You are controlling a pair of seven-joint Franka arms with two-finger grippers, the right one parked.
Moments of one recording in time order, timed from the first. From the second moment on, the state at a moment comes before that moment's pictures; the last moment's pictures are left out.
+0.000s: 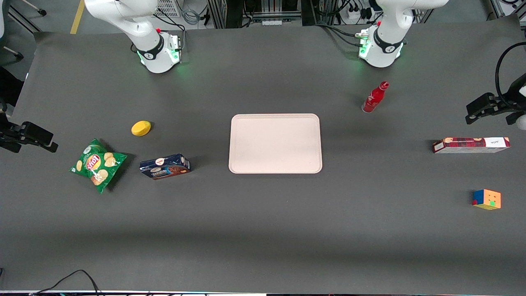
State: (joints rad) arm -0.06 -0.04 0.09 -1.65 0.03 1.66 0.07
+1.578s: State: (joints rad) arm -0.04 -0.01 0.19 -1.69 0.09 1.58 0.89
